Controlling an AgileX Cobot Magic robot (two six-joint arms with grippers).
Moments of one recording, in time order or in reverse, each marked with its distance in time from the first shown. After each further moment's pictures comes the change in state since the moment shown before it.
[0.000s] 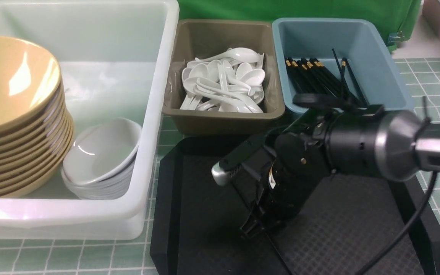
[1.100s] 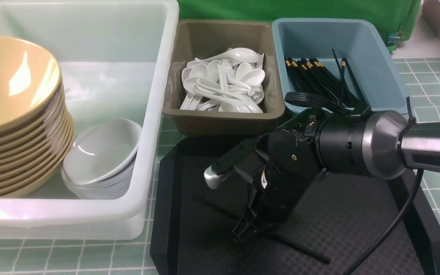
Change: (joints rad) right arm 0.001 0.036 -0.025 0.094 0.007 -0.090; left arm 0.000 0.000 0.000 0.000 0.000 -0.001
